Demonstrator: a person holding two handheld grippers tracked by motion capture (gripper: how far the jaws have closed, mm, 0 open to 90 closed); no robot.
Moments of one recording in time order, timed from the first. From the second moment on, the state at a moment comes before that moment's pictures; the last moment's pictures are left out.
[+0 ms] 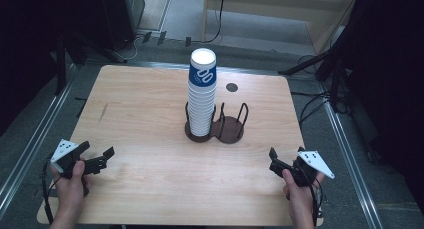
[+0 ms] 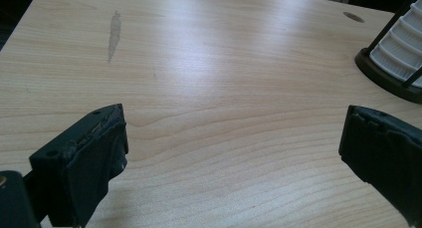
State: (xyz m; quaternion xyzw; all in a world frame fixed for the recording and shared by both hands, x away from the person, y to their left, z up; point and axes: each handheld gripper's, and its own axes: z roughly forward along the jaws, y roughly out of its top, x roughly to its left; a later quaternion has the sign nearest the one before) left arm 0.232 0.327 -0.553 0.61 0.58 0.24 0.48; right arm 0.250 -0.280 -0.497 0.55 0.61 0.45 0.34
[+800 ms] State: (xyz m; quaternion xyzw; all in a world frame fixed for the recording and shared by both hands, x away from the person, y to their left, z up) left arm 0.232 0.328 -0.553 0.61 0.58 0.24 0.48; right arm 0.279 -0.209 -0.445 0.51 0.64 0.49 0.31
